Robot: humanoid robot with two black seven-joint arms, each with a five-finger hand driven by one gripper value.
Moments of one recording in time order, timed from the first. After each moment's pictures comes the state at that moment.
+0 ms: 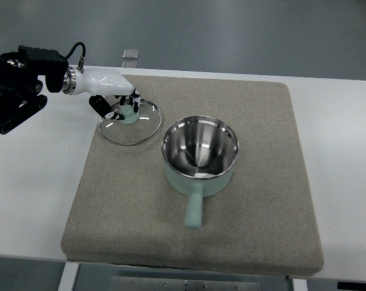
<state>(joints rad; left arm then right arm) -1.22 0.45 -0.05 -0.67 1.75 -0.11 -0.61 0.04 0.00 -0.03 0.16 0.05 -0.04 0.14</state>
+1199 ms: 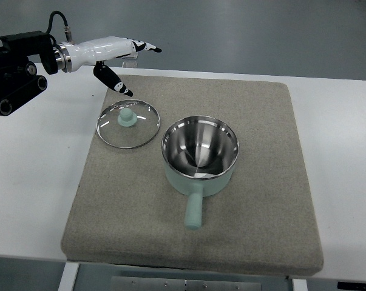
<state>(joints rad) -1.25 0.46 -0.07 -0.65 1.21 -0.02 -0.61 0.04 0.00 -0.03 0.16 0.05 -0.04 0.14</state>
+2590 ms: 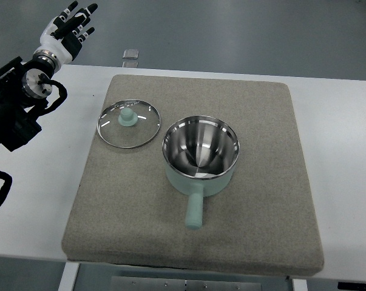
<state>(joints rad) -1.10 0.22 -0.57 -0.28 -0.23 -0.23 -0.17 0.04 0.00 -0.03 0.16 0.05 -0.04 0.14</state>
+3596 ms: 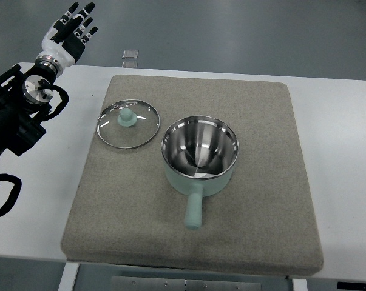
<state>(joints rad) -1.08 0.19 -0.65 -0.24 -0.23 -0.26 -0.18 0.04 0.00 -0.03 0.16 0.05 -0.04 0.14</state>
